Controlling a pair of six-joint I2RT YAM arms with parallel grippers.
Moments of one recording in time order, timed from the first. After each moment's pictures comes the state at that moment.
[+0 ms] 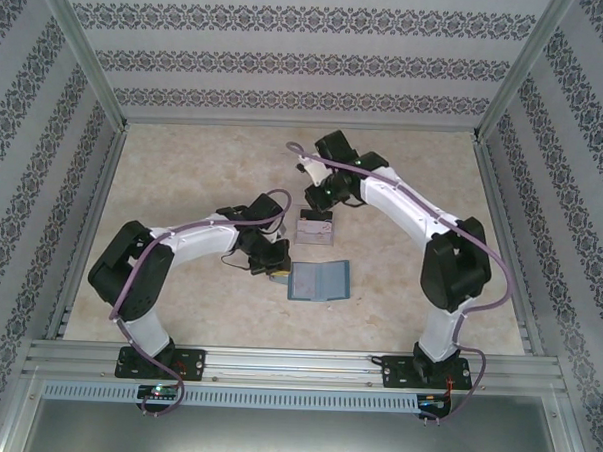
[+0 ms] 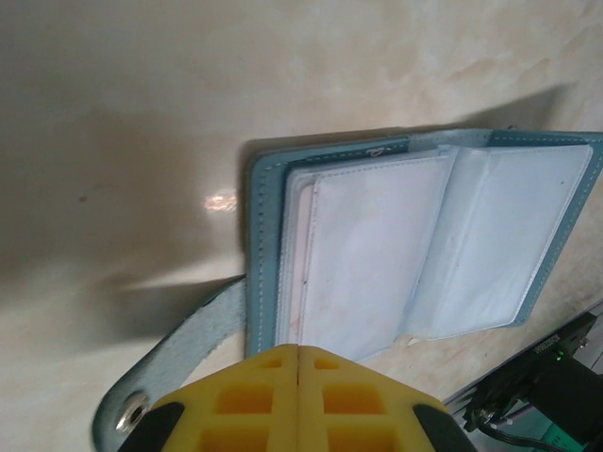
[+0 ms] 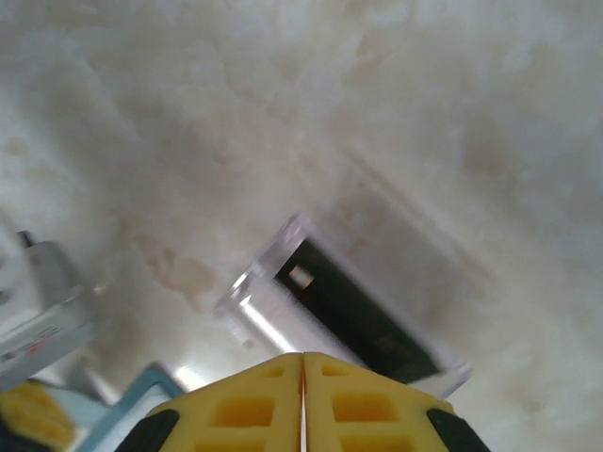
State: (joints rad) left arm -0.61 1.71 1.02 -0.55 0.50 -0.79; right arm 0.54 1.83 1.55 -0.80 -0.19 -0.03
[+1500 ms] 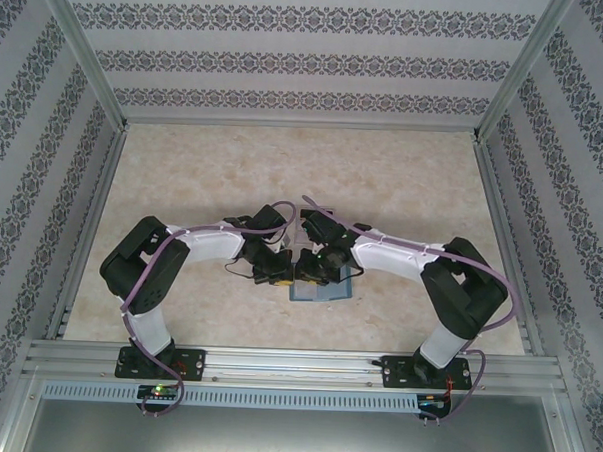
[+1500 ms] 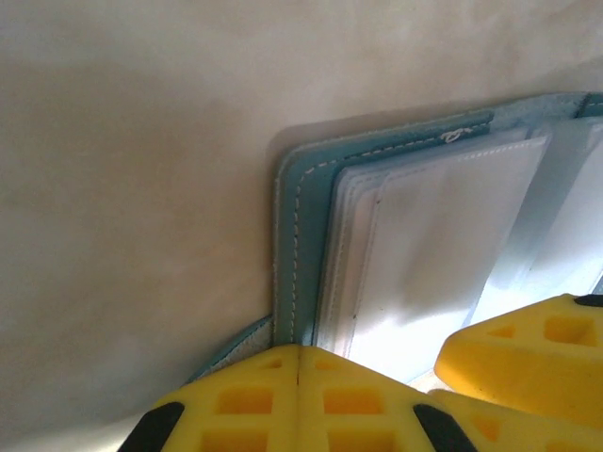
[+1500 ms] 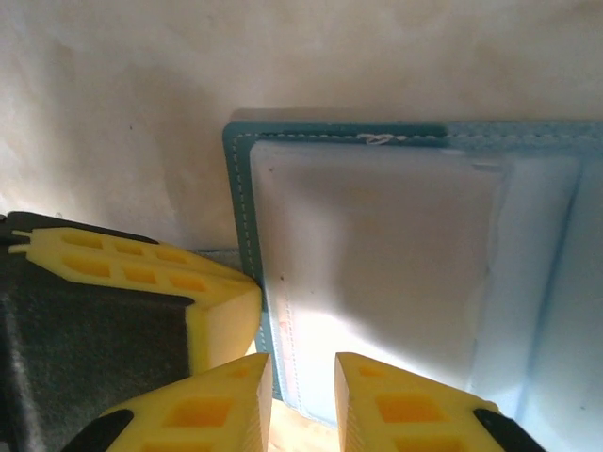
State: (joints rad) left arm -0.63 1.78 0.95 -0.42 0.55 -0.80; right arm 0.77 1.69 0.98 -0.51 -0.33 0.89
